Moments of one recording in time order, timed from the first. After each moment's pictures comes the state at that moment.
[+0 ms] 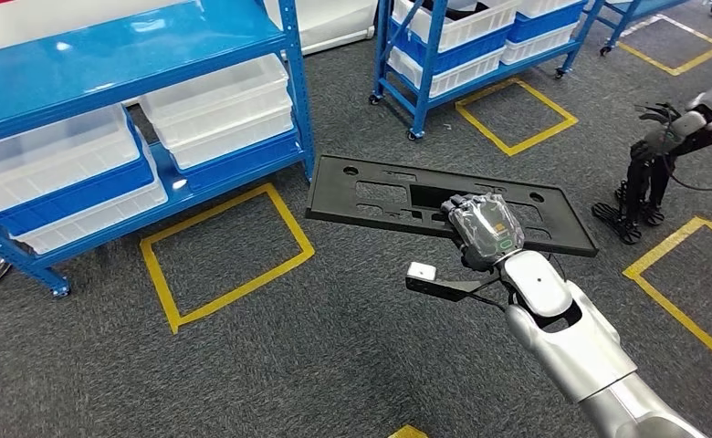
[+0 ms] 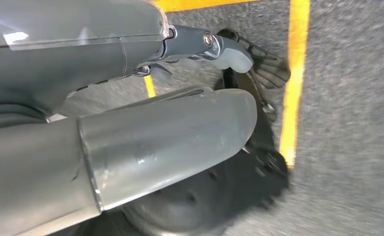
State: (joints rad) left arm 0.03 -0.21 1.57 -0.56 -0.82 -0.63 0.03; right arm -0.52 -0.30 0.51 -1.36 1.24 -0.24 0.03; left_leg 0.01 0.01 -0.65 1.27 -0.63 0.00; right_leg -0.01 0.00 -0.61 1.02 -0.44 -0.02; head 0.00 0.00
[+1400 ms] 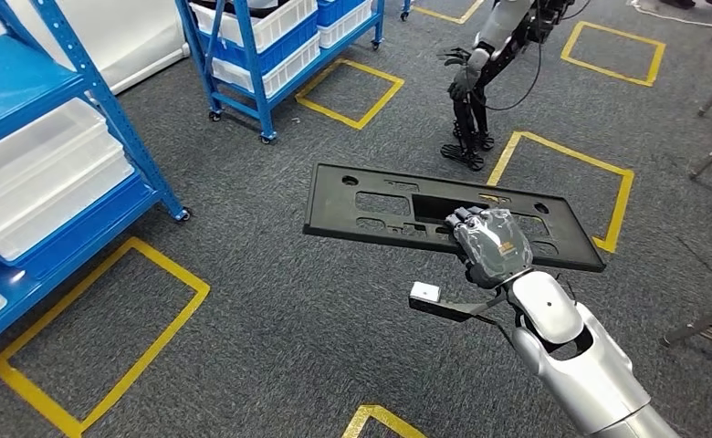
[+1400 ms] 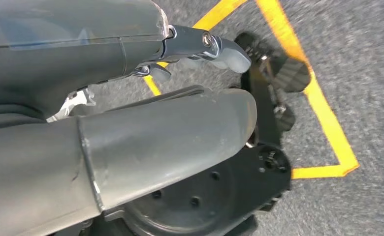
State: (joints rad) left arm 0.01 -0.16 1.56 -0.37 -0.89 -0.52 -0.04; right arm -0.40 -0.33 0.45 -1.52 1.30 -0.24 0.04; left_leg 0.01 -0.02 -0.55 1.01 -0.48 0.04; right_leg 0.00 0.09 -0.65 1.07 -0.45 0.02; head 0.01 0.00
